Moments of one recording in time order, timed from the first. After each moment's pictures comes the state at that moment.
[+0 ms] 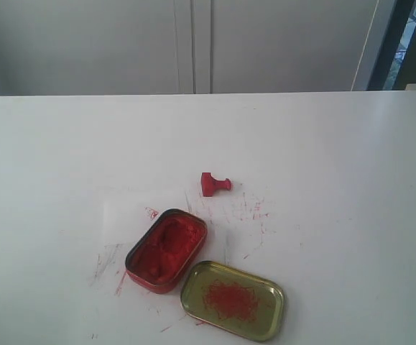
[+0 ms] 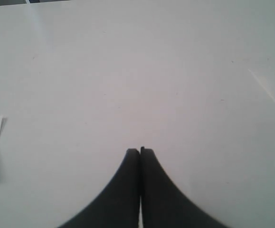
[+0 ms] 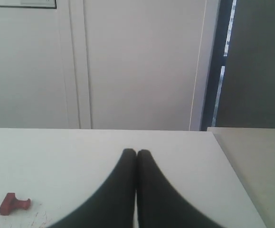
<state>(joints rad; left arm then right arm) 0.04 -0.01 0.03 -0.10 0.42 0.15 0.08 0.14 -0.51 -0.11 0.48 0.11</state>
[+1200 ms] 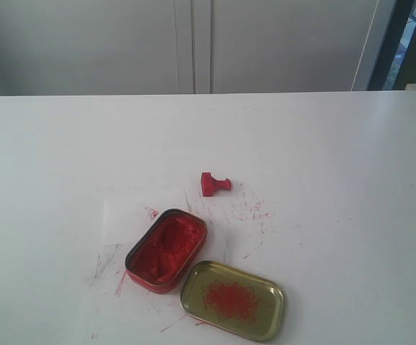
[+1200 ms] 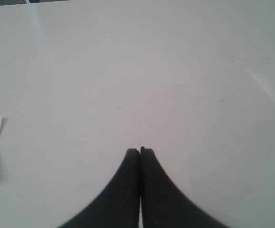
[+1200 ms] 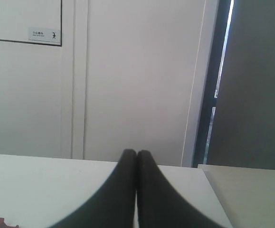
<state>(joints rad) 0.04 -0.01 0.03 -0.10 0.42 0.15 0.08 0.01 -0.51 -0.11 0.48 0.04</state>
